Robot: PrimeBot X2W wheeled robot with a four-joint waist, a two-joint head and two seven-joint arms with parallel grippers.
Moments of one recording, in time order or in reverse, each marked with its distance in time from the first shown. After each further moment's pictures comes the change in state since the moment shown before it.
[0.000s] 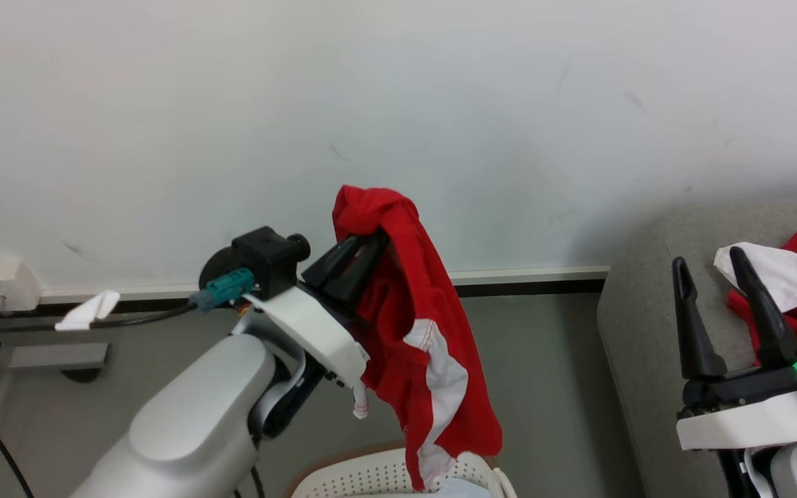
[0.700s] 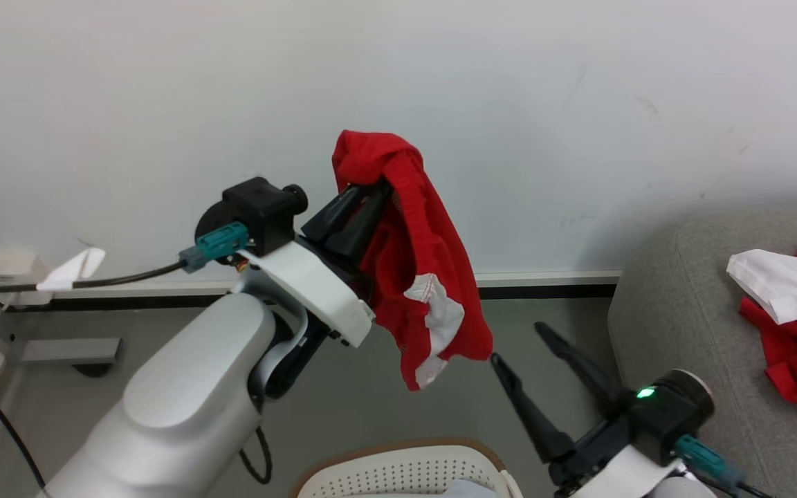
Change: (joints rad) left arm -0.090 -0.004 0.028 -0.030 -0.018 0.010 0.029; right arm -0.050 -0.055 0.472 0.062 0.077 0.000 0.000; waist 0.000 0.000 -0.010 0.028
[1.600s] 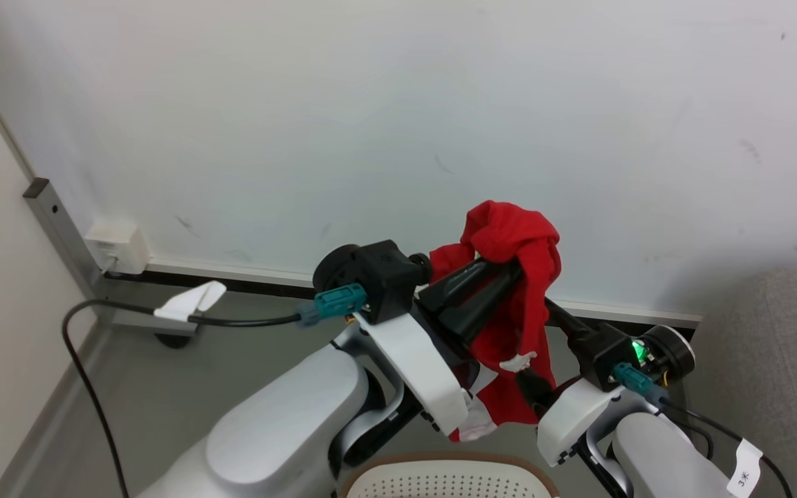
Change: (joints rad) left arm 0.035 -0.094 -0.145 -0.141 0.002 -0.029 0.049; right arm -0.244 0.161 -0.026 0.486 -0.164 0.000 0.000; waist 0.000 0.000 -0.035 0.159
